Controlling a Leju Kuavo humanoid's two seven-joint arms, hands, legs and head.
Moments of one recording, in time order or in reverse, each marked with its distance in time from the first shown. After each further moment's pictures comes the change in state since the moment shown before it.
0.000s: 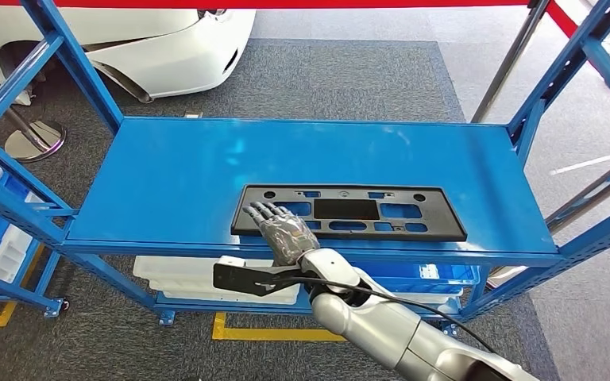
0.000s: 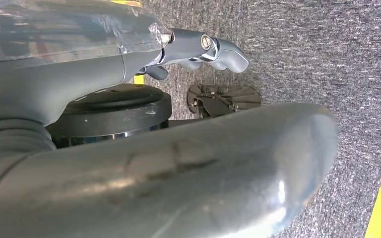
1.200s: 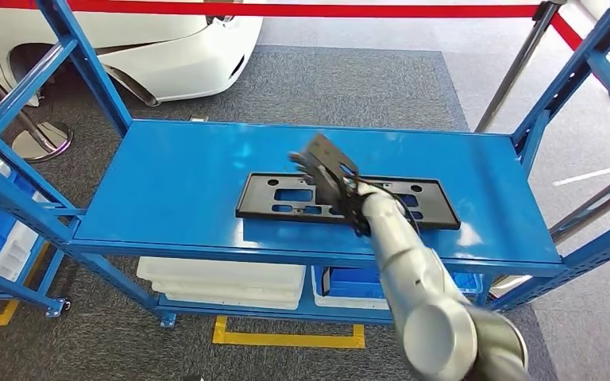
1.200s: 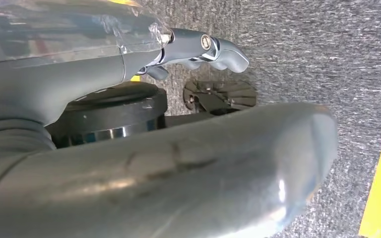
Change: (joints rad) left arm -0.011 0.007 -0.004 -0.008 -0.053 -0.024 0.045; right arm -0.256 0.249 -1.375 0.689 0.084 0.516 -0.517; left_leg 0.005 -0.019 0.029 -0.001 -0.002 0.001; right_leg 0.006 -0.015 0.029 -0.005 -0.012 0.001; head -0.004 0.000
